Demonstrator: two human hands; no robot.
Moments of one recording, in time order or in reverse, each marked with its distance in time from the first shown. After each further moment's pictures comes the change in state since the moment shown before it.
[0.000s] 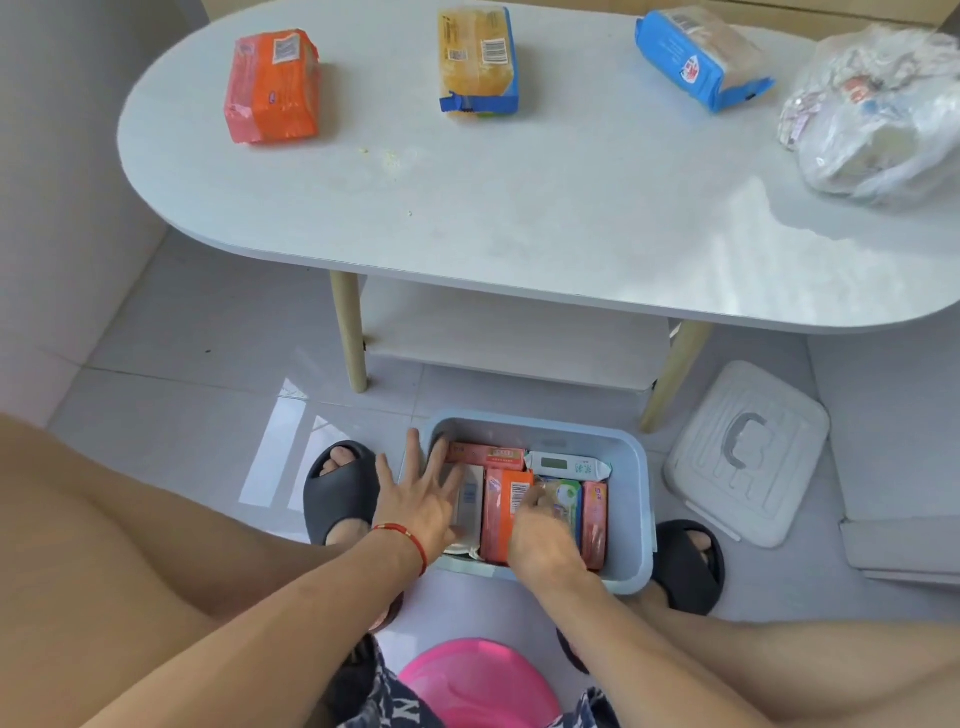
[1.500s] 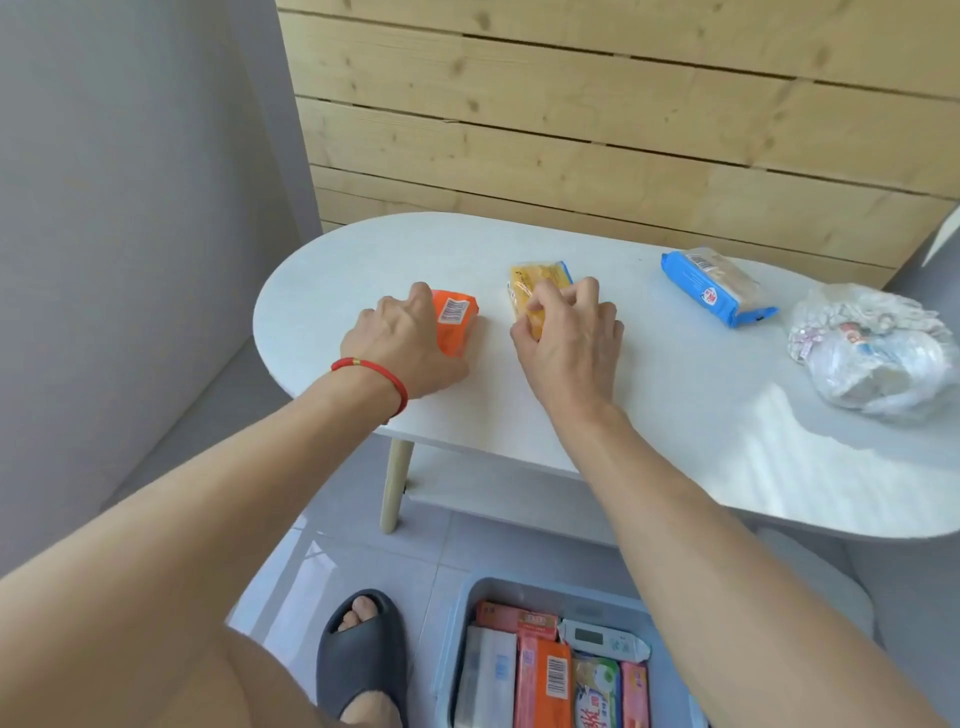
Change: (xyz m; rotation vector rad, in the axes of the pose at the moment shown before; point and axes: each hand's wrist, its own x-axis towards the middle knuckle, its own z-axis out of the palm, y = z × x) left_hand -0.007 -0.174 -0.295 -0.577 0.648 -0.305; right_hand 0.033 -0.166 -0.305 0.125 1.130 -0.377
